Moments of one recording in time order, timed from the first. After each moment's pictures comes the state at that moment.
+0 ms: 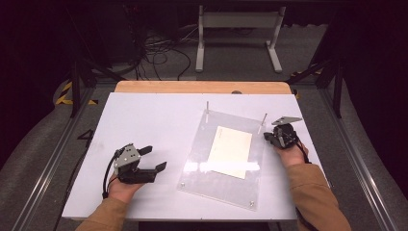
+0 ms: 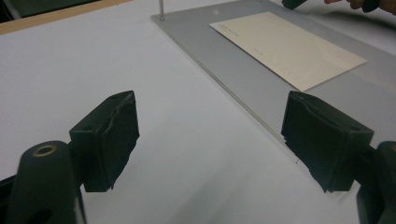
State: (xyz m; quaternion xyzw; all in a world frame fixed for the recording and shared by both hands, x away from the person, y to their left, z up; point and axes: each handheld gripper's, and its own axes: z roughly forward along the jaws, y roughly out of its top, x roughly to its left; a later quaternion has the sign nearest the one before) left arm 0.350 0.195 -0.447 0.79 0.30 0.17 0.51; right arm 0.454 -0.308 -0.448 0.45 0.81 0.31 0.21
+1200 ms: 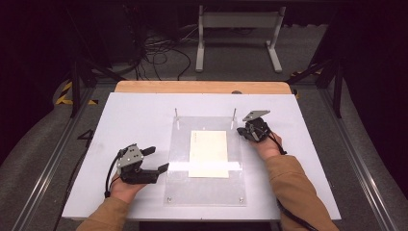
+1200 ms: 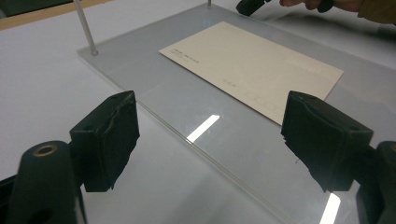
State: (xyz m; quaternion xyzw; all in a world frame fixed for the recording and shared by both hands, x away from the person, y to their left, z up) left arm 0.351 0.190 -0.448 0.80 0.29 0.16 0.50; right arm 0.485 -0.232 -0.449 0.34 0.86 0.32 0.19
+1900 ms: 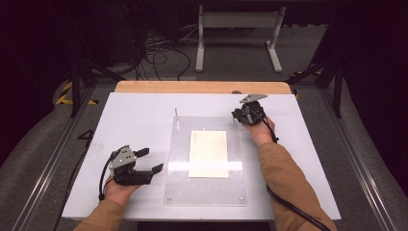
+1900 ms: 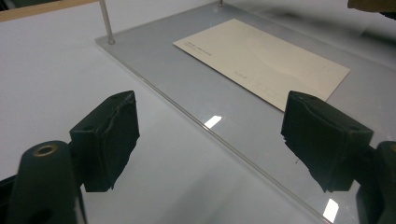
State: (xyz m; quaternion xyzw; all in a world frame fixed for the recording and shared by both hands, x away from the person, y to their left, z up) left arm 0.347 0.206 -0.451 0.79 0.31 0.16 0.51; right arm 0.533 -0.220 -0.428 0.37 0.82 0.37 0.22
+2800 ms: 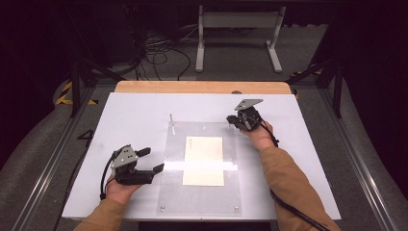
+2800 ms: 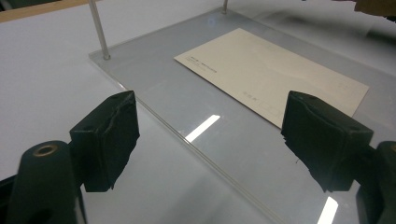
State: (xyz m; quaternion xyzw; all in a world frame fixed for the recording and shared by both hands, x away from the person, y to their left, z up) left arm 0.349 0.202 -0.451 0.79 0.31 0.15 0.51; right arm 0.514 -0.207 -0.429 0.30 0.85 0.38 0.20
